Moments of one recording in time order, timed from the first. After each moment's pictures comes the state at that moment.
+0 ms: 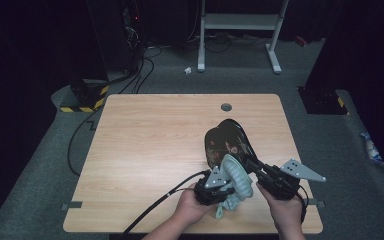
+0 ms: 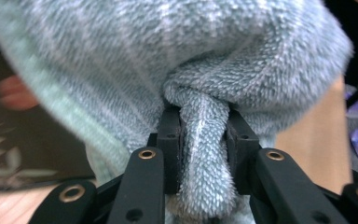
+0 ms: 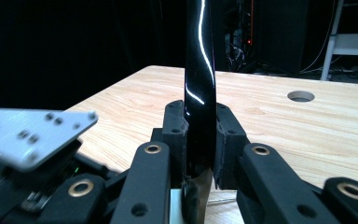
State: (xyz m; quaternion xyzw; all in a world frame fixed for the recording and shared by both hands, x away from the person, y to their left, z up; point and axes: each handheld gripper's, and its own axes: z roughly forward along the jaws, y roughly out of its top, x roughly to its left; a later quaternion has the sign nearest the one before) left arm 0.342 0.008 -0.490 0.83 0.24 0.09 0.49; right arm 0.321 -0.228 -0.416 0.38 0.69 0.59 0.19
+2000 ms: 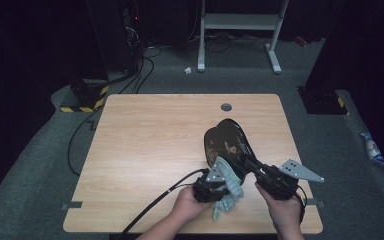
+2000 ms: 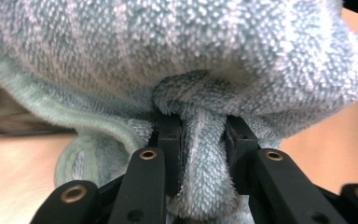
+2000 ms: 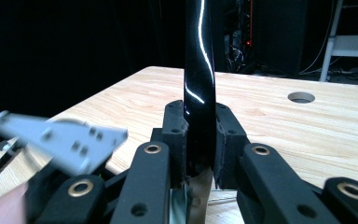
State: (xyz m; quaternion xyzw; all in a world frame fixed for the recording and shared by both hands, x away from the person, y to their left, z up) left arm 0.346 -0.001 -0.506 0.87 0.25 0.05 0.43; right arm 0.321 -0.225 -0.418 0.38 0.69 0.59 0.19
